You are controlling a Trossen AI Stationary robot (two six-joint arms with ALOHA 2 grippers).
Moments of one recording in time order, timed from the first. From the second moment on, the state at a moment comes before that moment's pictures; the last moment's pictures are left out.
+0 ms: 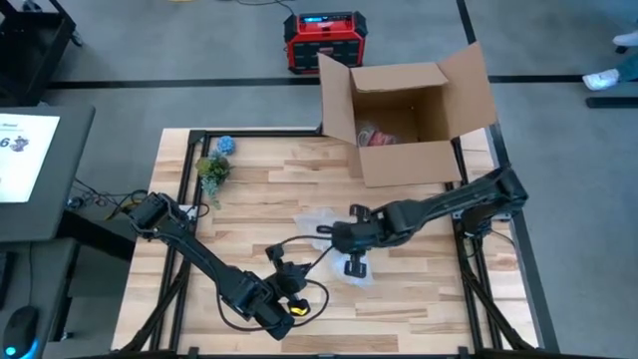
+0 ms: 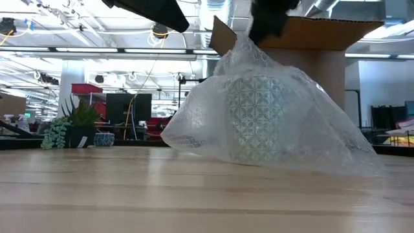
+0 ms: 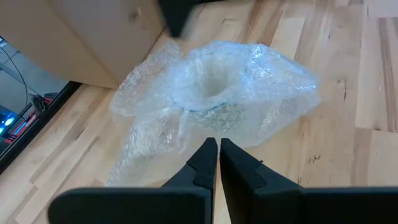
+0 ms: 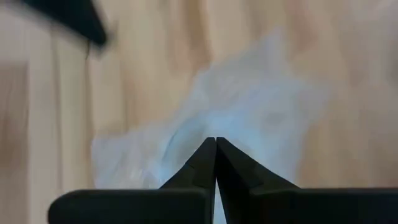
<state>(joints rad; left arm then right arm) -0.67 1.85 1.41 -0.70 -1.02 -0.73 0.28 1.70 1.49 -0.80 0.26 0.35</state>
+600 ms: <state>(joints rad) -0.67 1.85 1.41 -0.68 -1.02 -0.73 0.21 1.96 1.36 -0.66 0.18 0.31</state>
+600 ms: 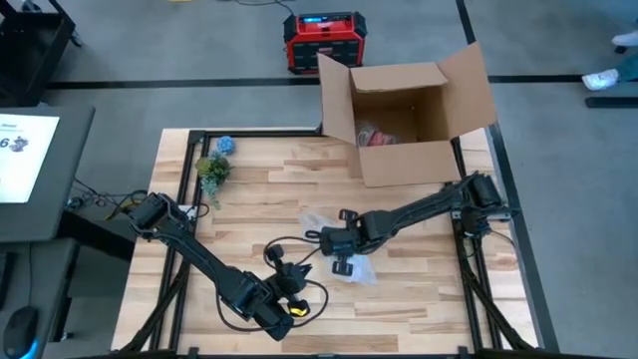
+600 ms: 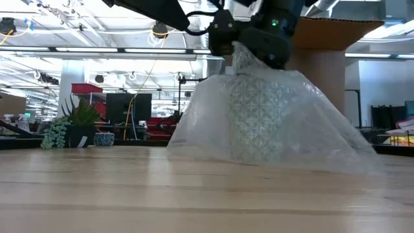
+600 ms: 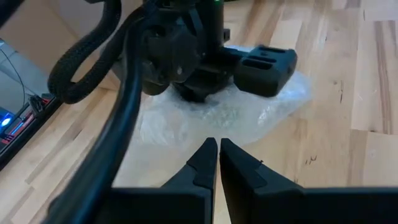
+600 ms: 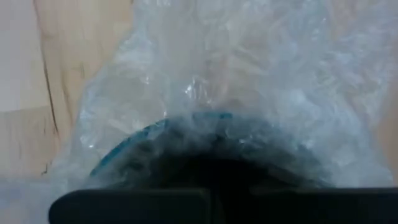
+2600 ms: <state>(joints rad) -0.67 1.85 1.41 -0.67 -1.01 -0.73 0.13 1.86 1.32 -0.67 -0.05 0.30</state>
